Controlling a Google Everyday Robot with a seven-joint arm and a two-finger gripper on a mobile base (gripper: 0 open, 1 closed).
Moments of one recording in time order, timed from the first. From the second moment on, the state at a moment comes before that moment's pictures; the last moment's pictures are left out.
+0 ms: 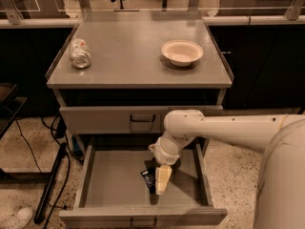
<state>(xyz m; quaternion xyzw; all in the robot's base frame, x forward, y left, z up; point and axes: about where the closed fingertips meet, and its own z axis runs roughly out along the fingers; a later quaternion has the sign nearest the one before) 0.518 -0.017 0.508 -0.74 0.64 0.16 0.11</state>
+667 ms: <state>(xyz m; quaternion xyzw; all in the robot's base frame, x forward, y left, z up) 0.520 0.005 0.468 -0.73 0.65 0.16 0.11</state>
